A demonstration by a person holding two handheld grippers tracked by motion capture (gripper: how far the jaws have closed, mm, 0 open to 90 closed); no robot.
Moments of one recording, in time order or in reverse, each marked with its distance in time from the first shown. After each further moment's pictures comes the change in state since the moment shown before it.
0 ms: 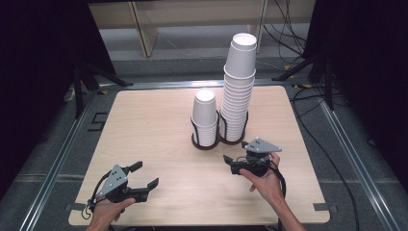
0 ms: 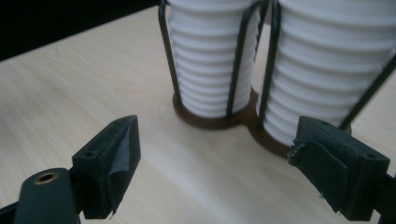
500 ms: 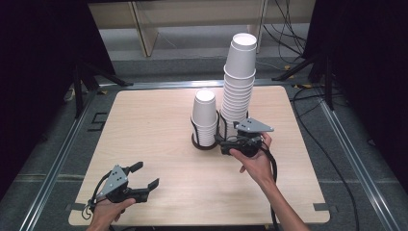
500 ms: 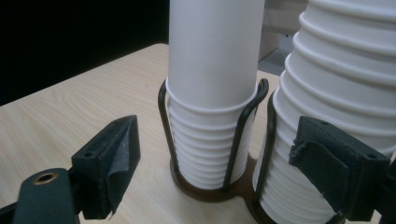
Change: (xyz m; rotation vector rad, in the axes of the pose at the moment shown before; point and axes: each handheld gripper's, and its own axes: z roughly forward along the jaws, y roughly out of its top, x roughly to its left) left arm -0.001 -0.001 0.001 -0.009 -0.007 -0.002; right arm 0.004 0.057 0.017 -0.070 -0.021 0.000
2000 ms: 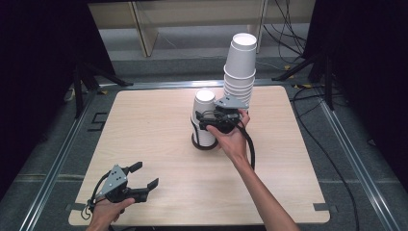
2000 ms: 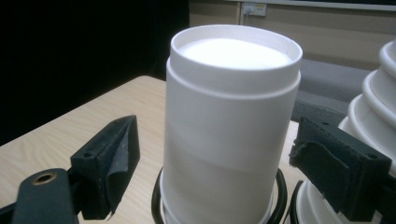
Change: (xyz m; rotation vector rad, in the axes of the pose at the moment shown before) left arm 0.001 0.001 -0.004 0.027 0.013 -0.007; right arm 0.018 0.057 0.058 -0.049 -0.086 0.023
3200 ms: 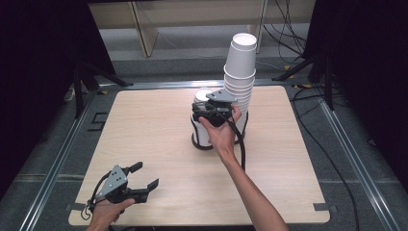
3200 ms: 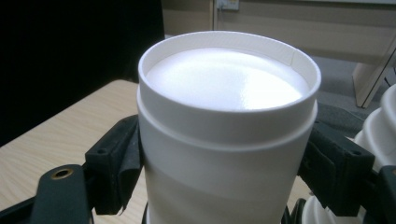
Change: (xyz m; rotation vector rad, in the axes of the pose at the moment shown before) left arm -0.001 0.000 0.001 -0.021 -0.012 0.009; right arm 0.011 0.012 0.022 0.009 -0.108 0.046
